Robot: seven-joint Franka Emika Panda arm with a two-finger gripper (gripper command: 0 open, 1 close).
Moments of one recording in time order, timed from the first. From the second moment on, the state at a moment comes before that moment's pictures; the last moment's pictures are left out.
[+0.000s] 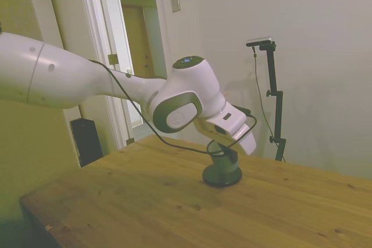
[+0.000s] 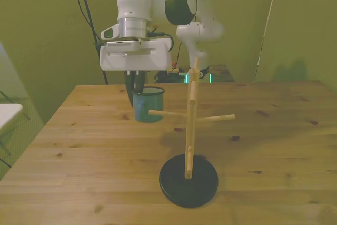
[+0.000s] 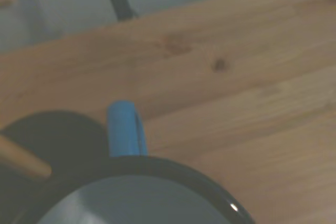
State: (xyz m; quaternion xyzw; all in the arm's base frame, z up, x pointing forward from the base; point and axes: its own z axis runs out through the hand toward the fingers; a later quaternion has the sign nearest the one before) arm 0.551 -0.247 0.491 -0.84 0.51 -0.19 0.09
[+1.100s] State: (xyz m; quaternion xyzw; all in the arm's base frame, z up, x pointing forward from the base) arm 0.558 -0.061 0.410 -0.90 0.43 -0.08 0.05
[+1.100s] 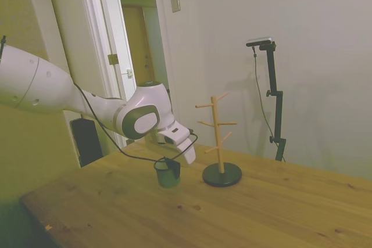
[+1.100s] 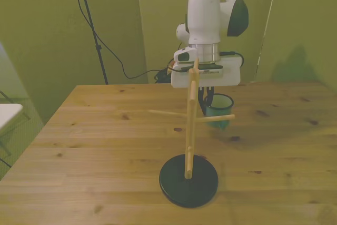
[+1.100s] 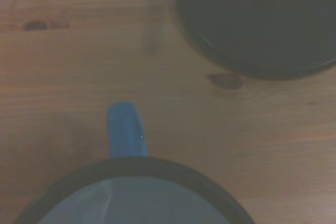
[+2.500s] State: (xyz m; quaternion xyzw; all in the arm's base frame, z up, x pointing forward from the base) arm 0.563 -0.052 0.379 -0.91 0.42 -0.07 0.01
